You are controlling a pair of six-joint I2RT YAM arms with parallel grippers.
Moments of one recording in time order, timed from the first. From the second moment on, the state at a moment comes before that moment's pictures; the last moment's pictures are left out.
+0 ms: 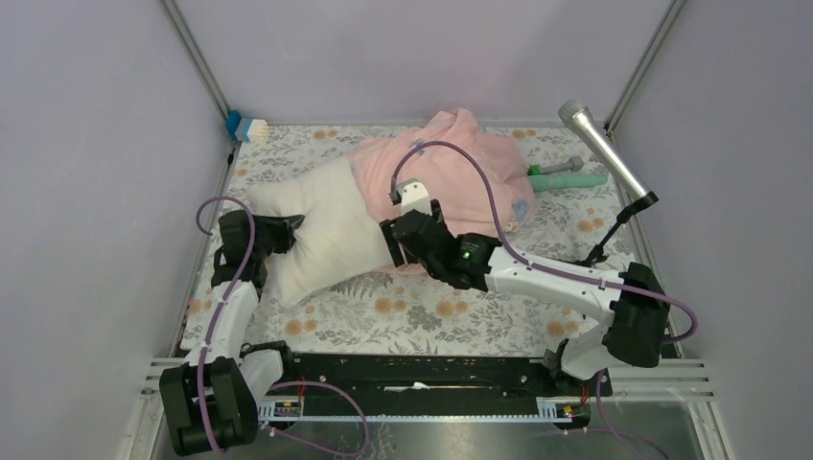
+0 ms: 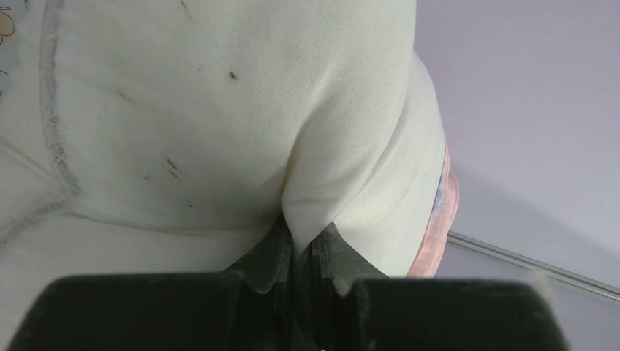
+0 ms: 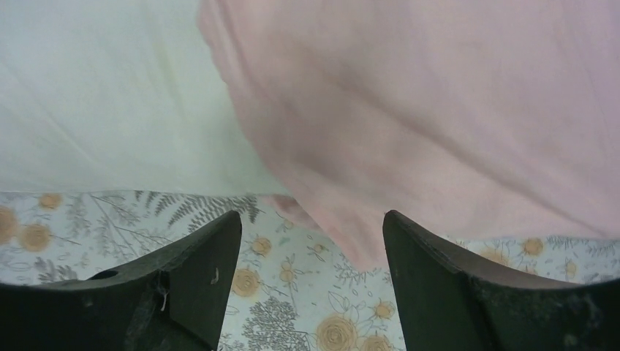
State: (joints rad) left arm 0.17 0.98 0.52 -0.04 0.26 -1.30; right arm 1.10 1.52 1.27 -0.40 0.55 0.36
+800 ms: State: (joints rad) left arm 0.17 0.99 0.58 -0.13 0.26 -1.25; right arm 1.08 1.73 1.14 -0.43 0.65 0.46
